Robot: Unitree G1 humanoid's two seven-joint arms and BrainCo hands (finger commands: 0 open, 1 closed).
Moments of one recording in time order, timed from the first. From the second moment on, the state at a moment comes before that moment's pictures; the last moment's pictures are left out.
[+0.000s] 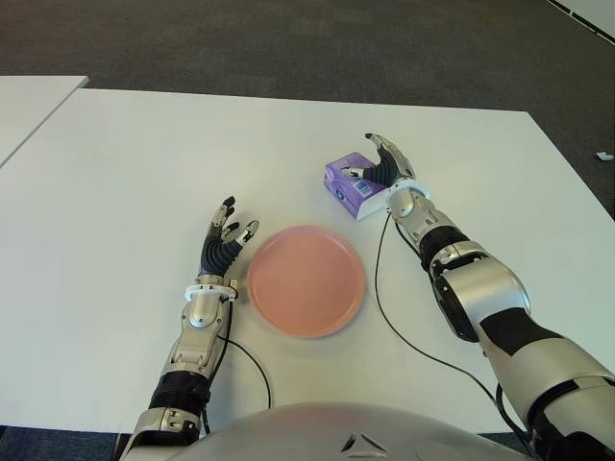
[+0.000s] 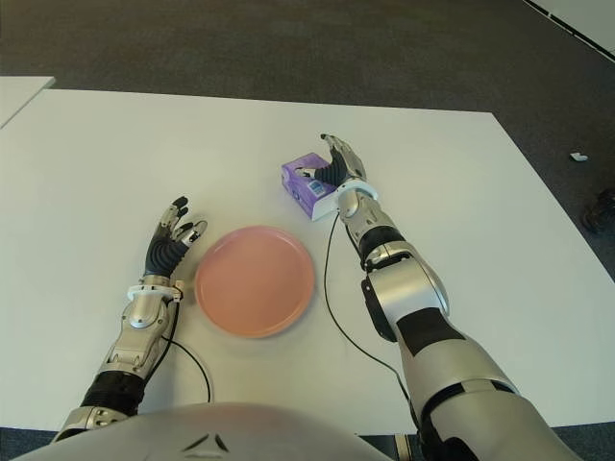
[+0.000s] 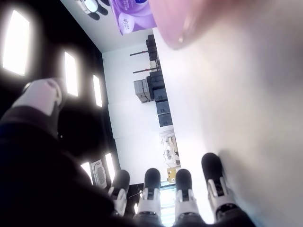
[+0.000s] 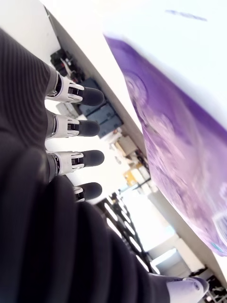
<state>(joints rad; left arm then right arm) 0.03 0.06 0.02 0.39 0.14 -0.40 0.11 -0.95 -0.24 0.28 1.32 -0.50 -0.26 -0.33</state>
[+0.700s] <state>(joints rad) 0.02 0.08 0.02 0.42 0.14 -0.42 0.11 -0.92 -0.28 0.24 1.29 -0.47 -0.25 -0.34</state>
